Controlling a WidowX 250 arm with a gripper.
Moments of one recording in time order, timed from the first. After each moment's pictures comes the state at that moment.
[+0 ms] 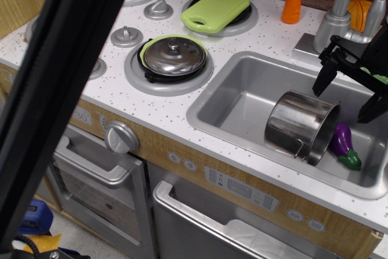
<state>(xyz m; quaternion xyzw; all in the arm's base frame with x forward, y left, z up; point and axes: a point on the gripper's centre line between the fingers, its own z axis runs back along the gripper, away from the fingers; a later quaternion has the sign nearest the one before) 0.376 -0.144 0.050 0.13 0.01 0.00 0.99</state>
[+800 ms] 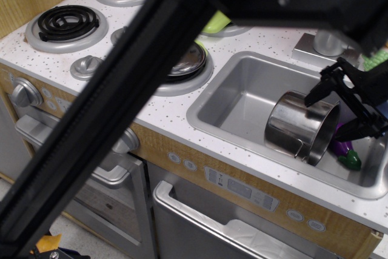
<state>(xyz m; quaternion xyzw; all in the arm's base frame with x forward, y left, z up) 0.378 -0.143 0.014 0.30 0.01 -0.05 0.95</state>
